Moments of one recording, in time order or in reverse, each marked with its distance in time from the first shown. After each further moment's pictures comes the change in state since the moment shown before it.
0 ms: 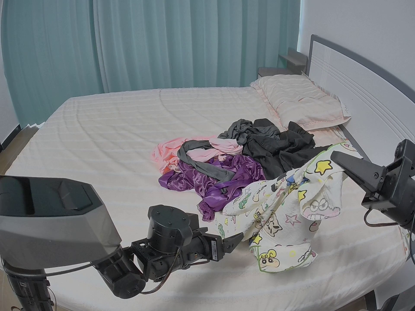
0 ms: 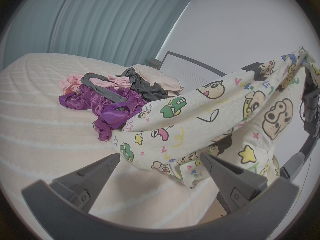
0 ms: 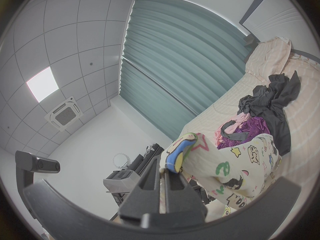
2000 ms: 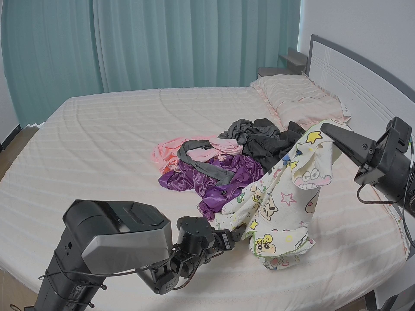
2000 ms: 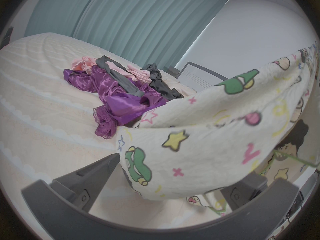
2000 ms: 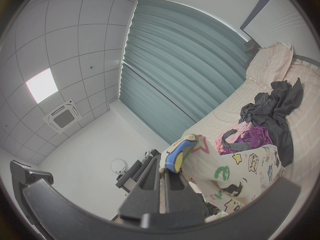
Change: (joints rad) left arm 0.016 0.370 -0.264 -0.167 0.125 -0.181; right arm -0.051 0.097 -0.114 -0.015 0.006 0.001
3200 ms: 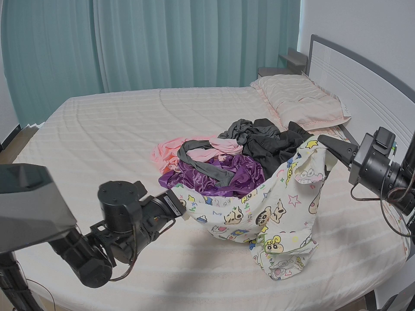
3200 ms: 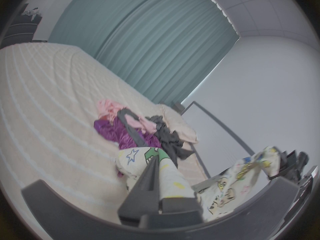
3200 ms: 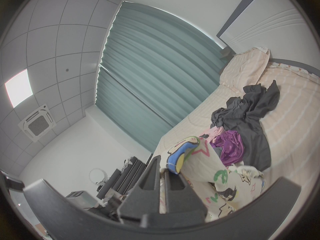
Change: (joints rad) left arm 0.120 -0.509 0.366 -0.031 0.098 -0.111; right arm -0.168 0.127 0.013 -0.008 -0.025 0.004
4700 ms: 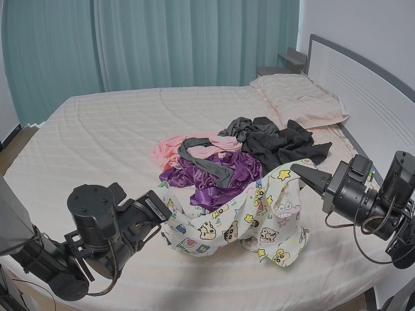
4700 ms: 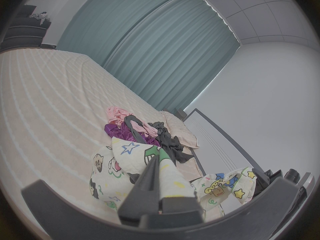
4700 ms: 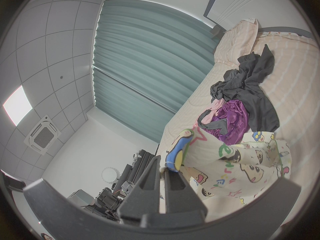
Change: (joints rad) left arm -0.082 -0.219 0.113 0.078 0.169 -0.023; right arm 0.155 0.142 0.120 -0.218 -0.080 0.146
